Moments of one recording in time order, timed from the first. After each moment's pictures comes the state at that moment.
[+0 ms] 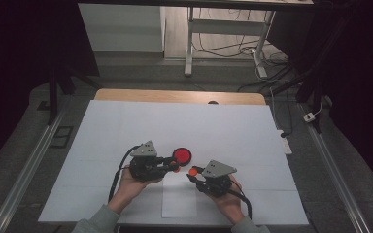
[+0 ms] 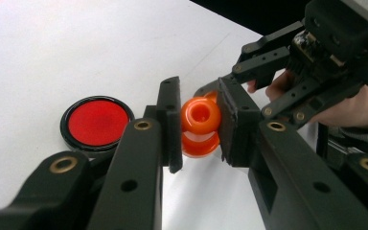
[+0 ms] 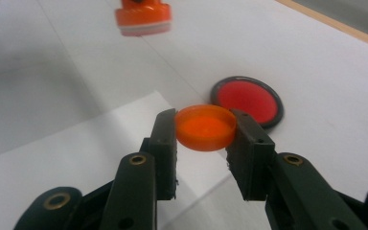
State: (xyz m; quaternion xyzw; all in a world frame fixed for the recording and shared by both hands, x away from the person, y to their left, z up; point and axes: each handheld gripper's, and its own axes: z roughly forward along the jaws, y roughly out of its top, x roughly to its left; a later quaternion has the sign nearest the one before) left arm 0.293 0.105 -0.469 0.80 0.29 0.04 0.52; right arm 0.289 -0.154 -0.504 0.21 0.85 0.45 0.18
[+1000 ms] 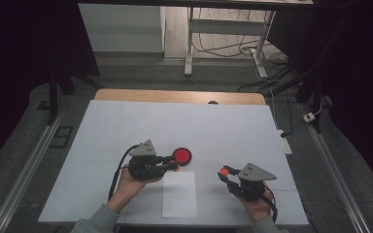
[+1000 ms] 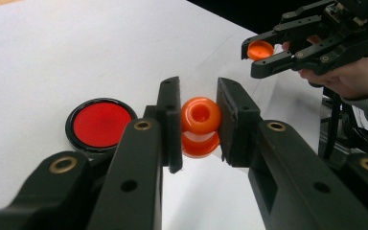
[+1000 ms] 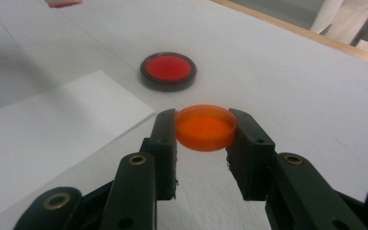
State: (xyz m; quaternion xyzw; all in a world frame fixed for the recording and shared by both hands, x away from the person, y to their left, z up) left arm 0.293 0.107 -0.467 0.80 0.29 0.04 0.52; right arm 0.277 -0.240 -0.492 0.27 0.81 0.47 0.22
